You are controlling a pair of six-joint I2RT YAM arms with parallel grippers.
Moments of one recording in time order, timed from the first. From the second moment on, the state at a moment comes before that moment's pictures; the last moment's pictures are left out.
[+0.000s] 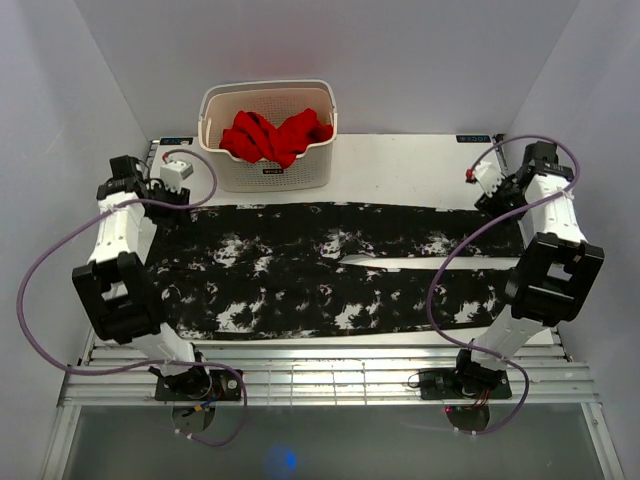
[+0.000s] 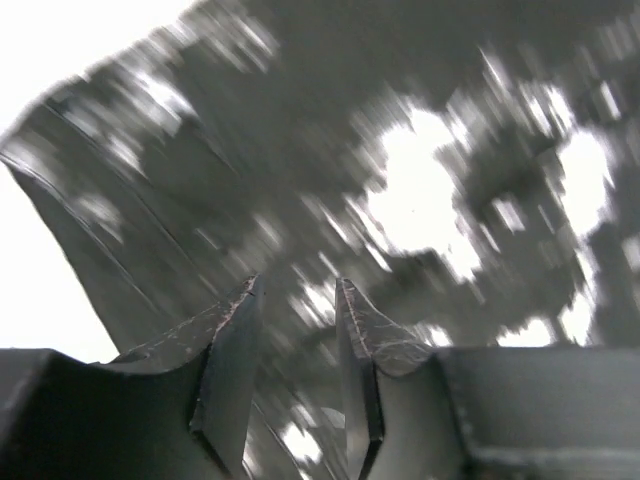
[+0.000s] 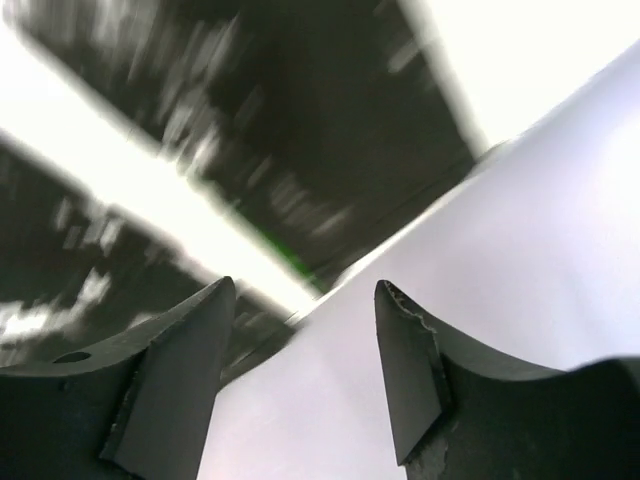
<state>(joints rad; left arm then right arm) 0.30 1.55 1.29 -0.87 0.49 0.65 -0.32 1.72 1.40 -0.92 -0.18 -1.24</state>
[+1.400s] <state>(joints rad) 0.48 2.41 2.05 -1.01 0.70 1.06 -0.29 2.29 1.88 -1.01 -0.22 -1.52</state>
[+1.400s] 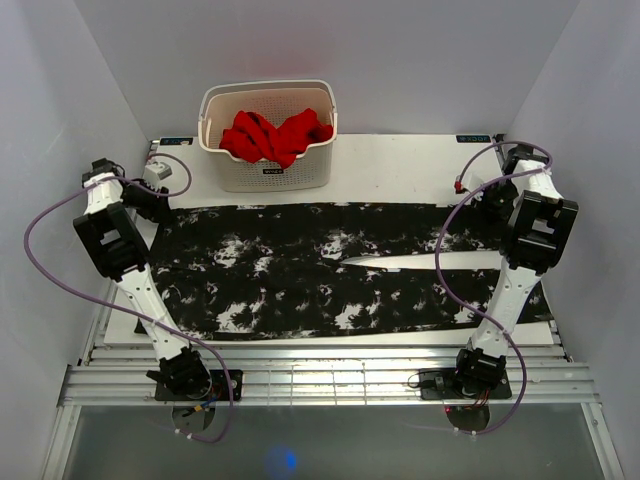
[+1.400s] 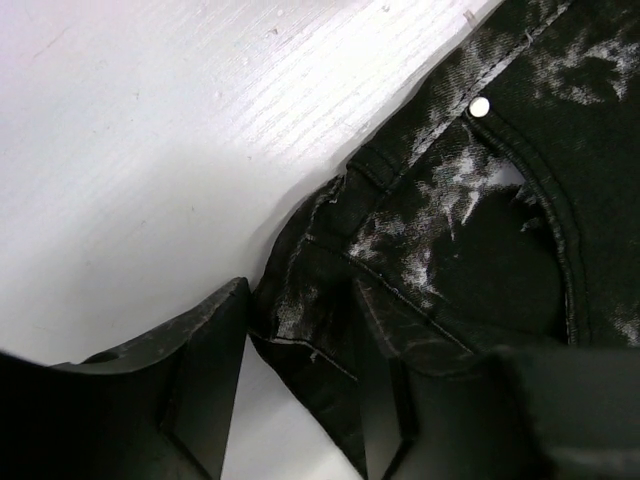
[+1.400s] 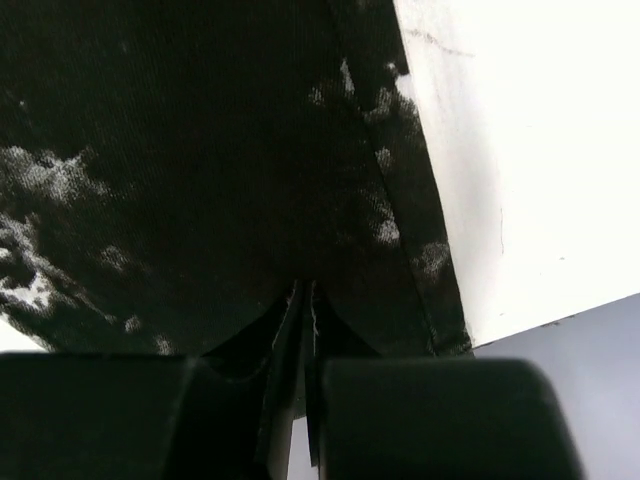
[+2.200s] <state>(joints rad) 0.65 1.97 1.65 -0.90 0.93 1.18 -0.46 1.83 1.70 -1.03 -0.44 -1.50</state>
